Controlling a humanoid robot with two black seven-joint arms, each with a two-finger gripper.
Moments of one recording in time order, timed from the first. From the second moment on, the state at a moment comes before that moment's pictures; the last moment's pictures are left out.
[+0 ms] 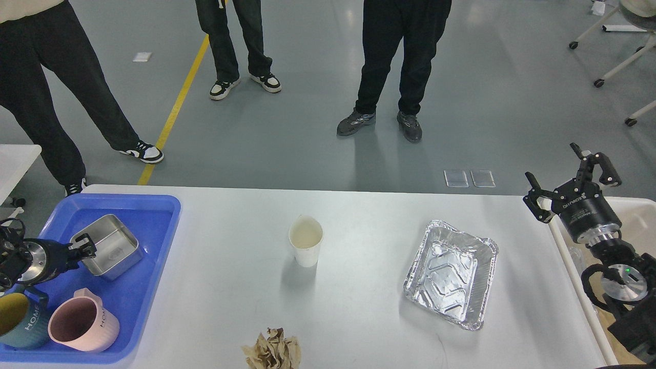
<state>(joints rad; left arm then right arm) -0.76 0.47 -0.29 -0.22 1.06 -0.50 -0.04 0.51 -0.38 1.13 0.51 -0.15 0.66 0.32</state>
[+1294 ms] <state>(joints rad) -1.17 0.49 -0.41 -0.24 0.27 -0.94 -0.14 0.52 -0.39 1.13 0.51 -0.15 0.66 0.32</state>
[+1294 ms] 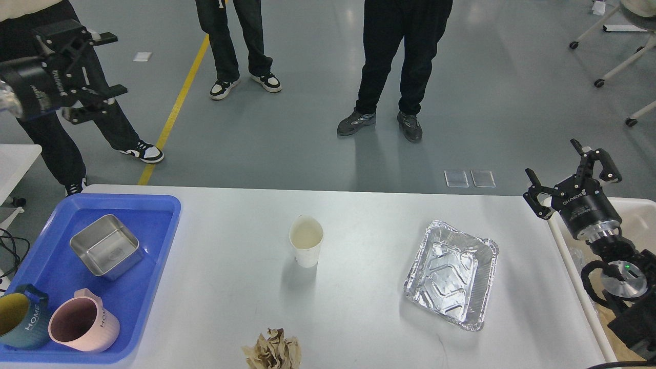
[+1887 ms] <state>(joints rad) -0.85 0.03 -0.84 -0.22 0.07 -0.75 -0.09 0.53 -0.39 1.13 0.50 -0.15 0.65 0.32</state>
